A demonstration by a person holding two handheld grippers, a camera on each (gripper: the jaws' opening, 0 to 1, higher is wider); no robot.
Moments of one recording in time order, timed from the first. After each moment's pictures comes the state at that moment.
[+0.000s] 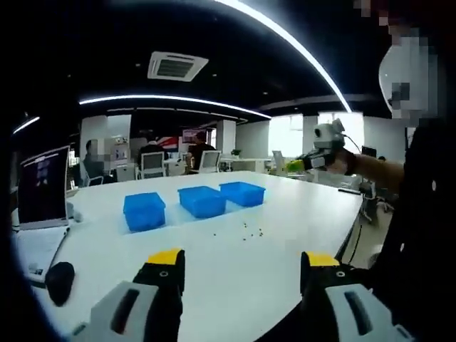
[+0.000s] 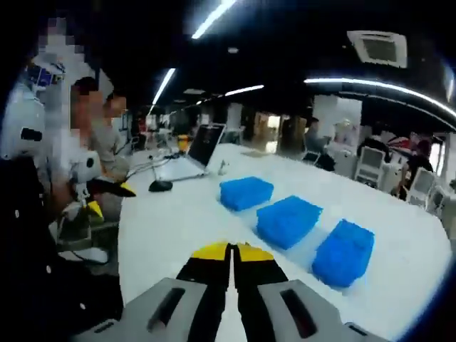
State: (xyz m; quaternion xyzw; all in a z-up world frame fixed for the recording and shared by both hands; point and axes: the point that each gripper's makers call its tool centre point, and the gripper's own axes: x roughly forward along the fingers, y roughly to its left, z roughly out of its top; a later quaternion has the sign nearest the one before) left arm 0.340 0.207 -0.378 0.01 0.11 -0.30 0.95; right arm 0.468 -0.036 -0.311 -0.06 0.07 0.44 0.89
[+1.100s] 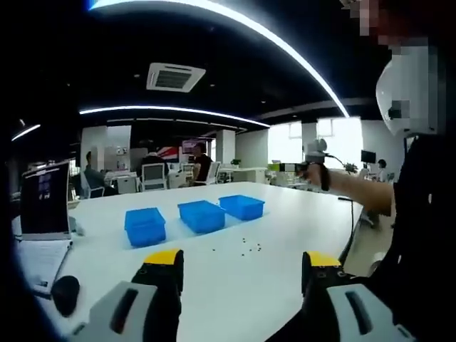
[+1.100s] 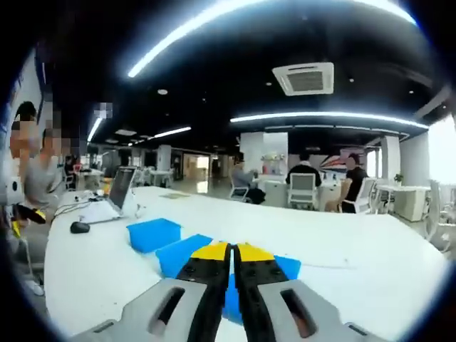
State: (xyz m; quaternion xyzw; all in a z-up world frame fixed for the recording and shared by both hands) left arm 0.335 0.202 -0.355 0.02 0.08 -0.29 0.95; right arm 0.632 -0.086 -0.296 -0.04 0.02 0.29 0.96
